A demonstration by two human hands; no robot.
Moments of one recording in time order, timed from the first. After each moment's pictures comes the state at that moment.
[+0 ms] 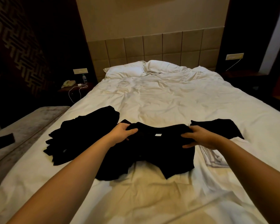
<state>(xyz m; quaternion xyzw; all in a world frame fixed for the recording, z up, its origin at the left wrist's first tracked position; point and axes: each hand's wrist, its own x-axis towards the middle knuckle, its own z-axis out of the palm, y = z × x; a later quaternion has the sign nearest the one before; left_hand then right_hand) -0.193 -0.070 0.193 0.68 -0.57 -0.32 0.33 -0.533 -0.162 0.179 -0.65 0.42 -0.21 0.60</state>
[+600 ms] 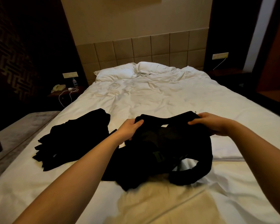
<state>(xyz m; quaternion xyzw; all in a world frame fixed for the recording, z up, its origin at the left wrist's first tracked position) -0.275 -0.082 0.213 0.66 -0.56 -0.35 0.35 -0.605 -0.140 0.244 -0.64 0.49 -0.21 0.55</state>
